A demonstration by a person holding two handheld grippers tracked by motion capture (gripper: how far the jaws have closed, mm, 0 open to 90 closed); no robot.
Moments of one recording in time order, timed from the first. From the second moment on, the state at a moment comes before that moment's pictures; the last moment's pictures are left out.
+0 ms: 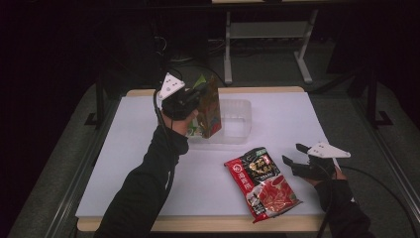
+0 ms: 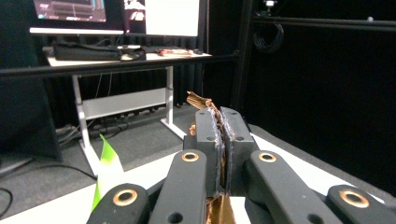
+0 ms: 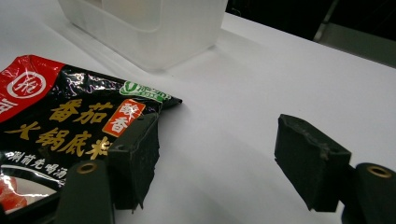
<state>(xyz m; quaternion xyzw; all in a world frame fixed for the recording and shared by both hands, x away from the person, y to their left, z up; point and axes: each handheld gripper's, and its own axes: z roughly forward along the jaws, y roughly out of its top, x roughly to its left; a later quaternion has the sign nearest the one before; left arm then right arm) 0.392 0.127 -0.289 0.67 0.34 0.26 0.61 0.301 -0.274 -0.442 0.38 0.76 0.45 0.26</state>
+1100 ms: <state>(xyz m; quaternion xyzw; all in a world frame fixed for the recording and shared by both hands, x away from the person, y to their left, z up) 0.441 0.076 -0.344 0.69 0.37 0.30 0.55 0.301 -0.277 -0.444 0.38 0.76 0.46 0.26</state>
